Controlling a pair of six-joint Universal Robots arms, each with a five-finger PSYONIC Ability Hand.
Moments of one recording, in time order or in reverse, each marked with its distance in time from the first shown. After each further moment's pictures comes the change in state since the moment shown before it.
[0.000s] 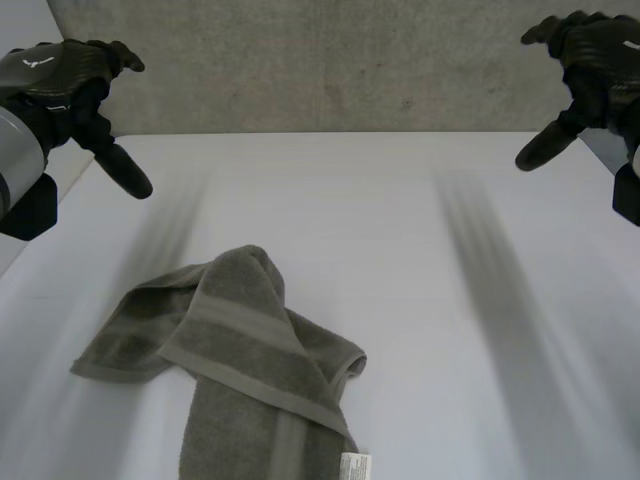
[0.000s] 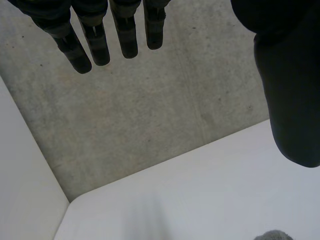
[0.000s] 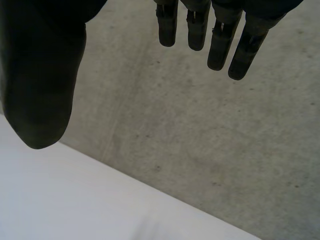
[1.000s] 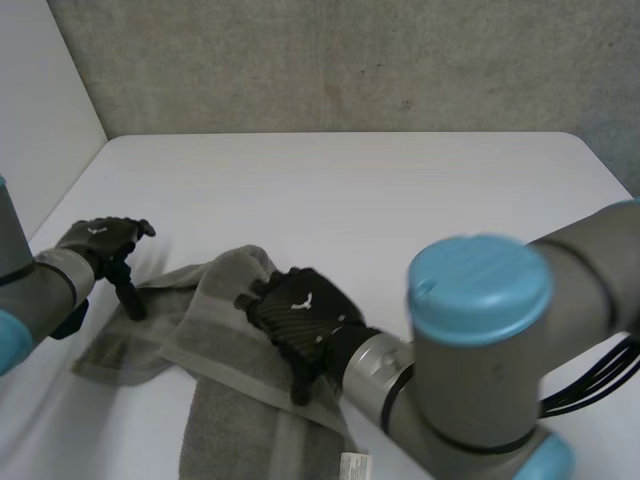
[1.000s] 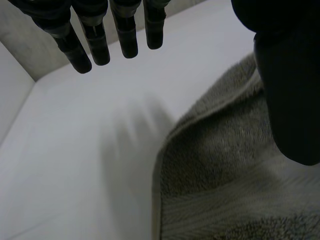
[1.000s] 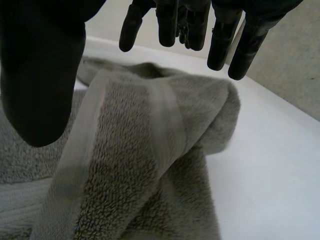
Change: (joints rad) left arm 0.235 -0.346 -0.339 0.299 0.169 0.203; right arm 0.588 0.451 0.074 -0.116 -0.110 -0.174; left_hand -0.003 0.000 -0.001 0.000 -0.001; right_hand 0.005 0.000 0.000 0.000 0.001
